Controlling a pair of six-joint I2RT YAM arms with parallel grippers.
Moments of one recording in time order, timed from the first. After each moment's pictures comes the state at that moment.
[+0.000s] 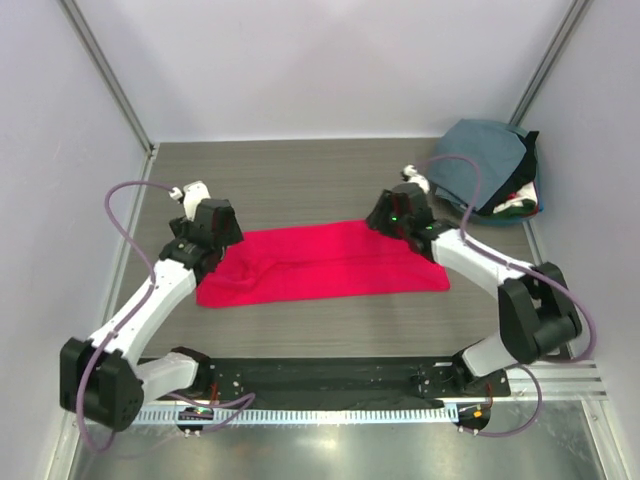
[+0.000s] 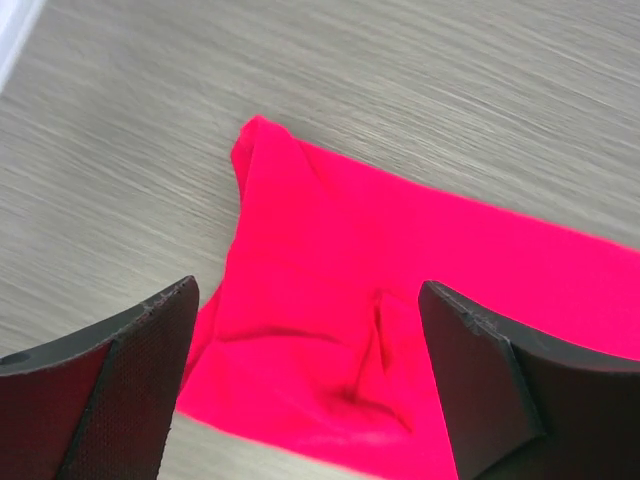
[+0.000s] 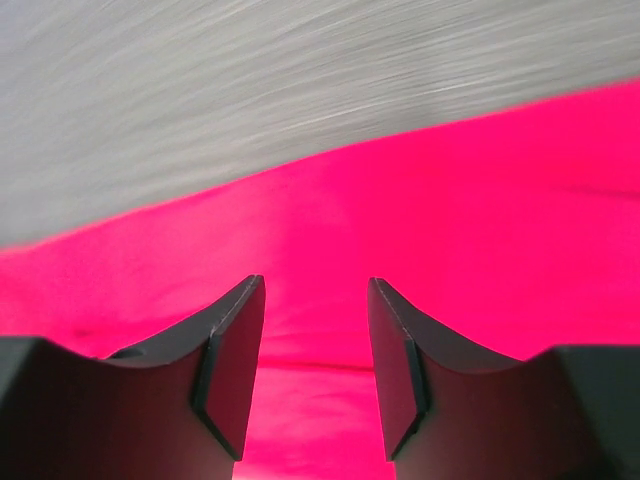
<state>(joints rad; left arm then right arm) -0.36 1.11 0.85 -0.47 -0.59 -0.51 0.40 1.45 0.89 -0.08 0.13 0.66</state>
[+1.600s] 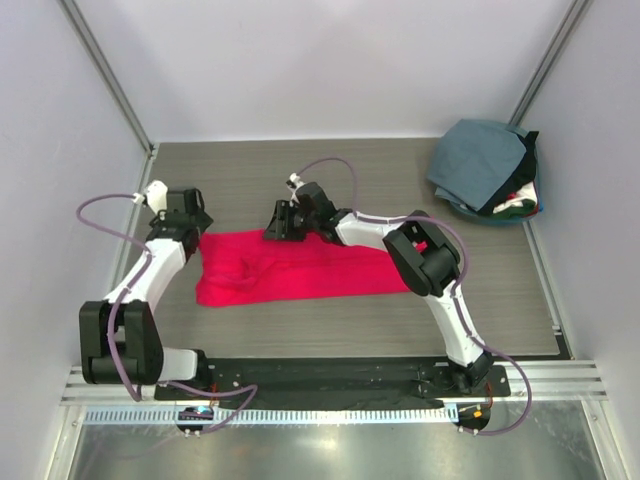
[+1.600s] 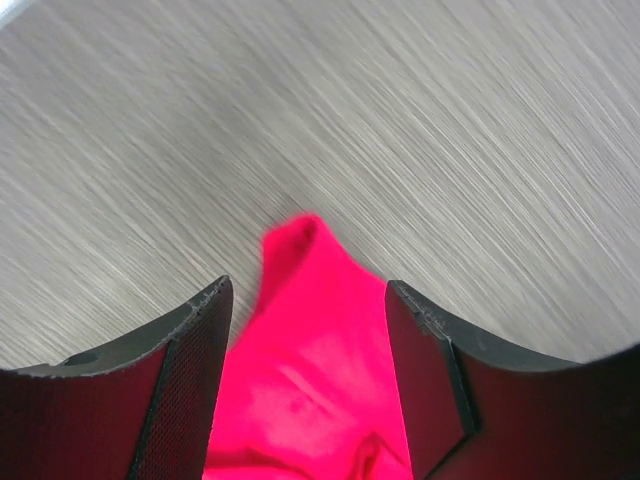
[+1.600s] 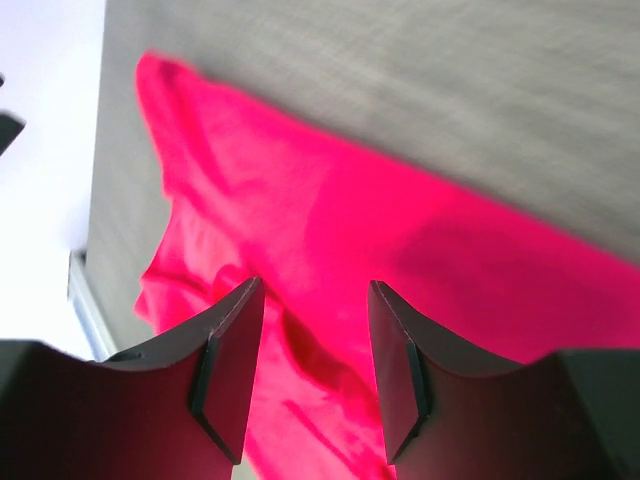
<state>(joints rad) 0.00 1.36 0.87 -0.25 -0.43 -0.70 0.74 2.25 1.54 0.14 -0.33 0.73</state>
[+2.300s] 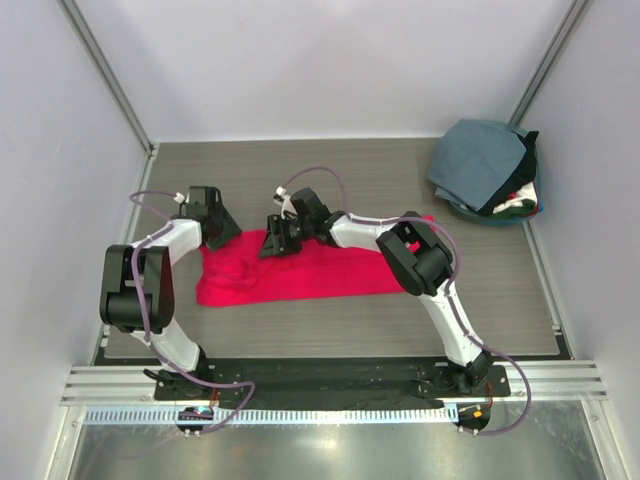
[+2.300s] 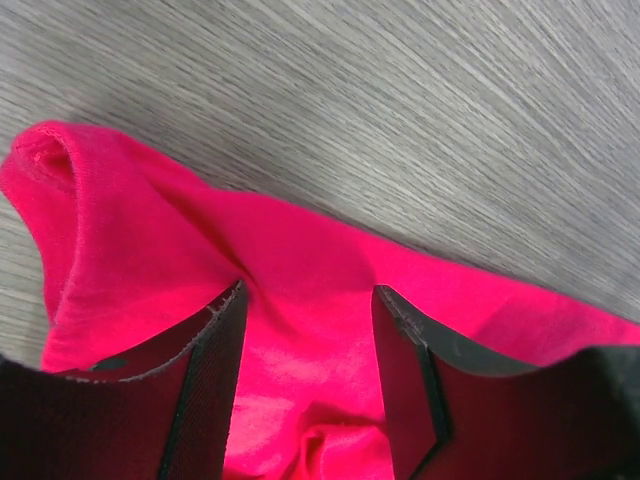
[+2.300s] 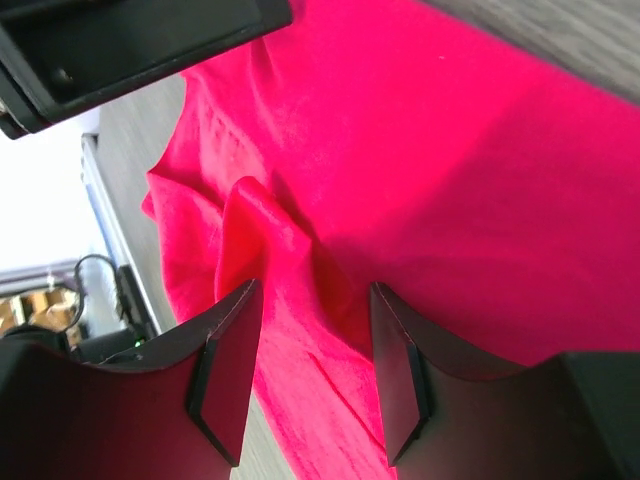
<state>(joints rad) -0.05 1.67 0.96 -0.24 -0.04 -0.65 0.76 2.29 1.58 0.05 -0.57 0.64</state>
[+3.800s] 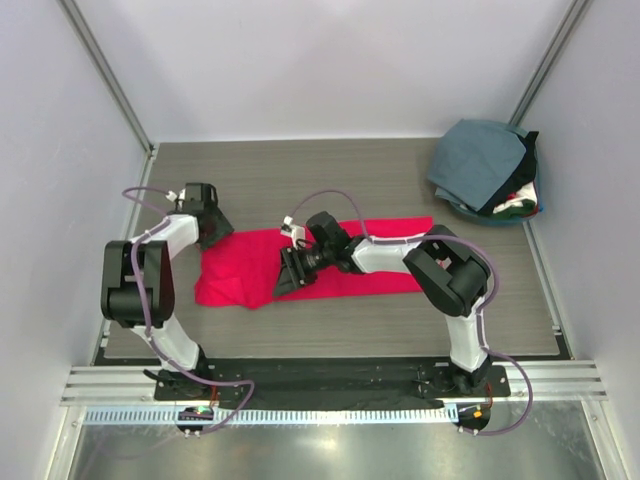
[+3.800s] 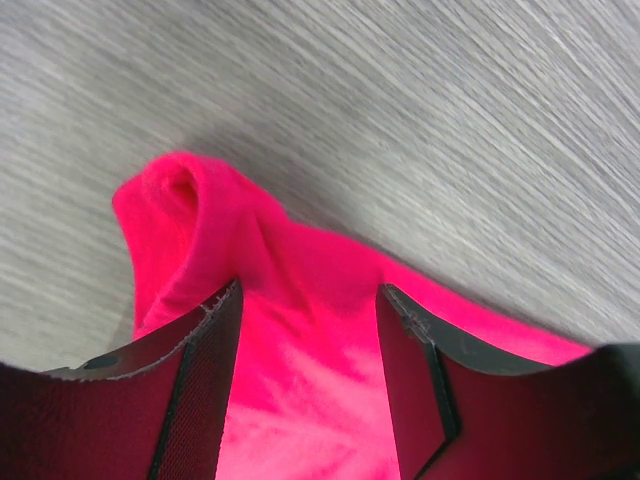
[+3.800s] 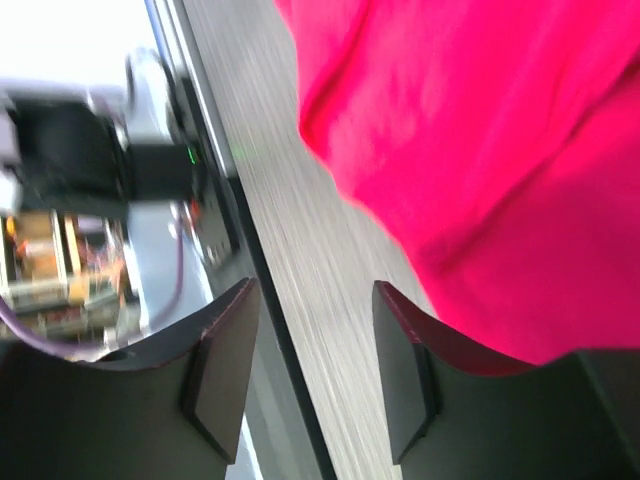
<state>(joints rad) -0.02 1.72 1.01 -0.29 -0.14 -0.62 0.82 1.99 1.14 0.13 -0.80 0.54</state>
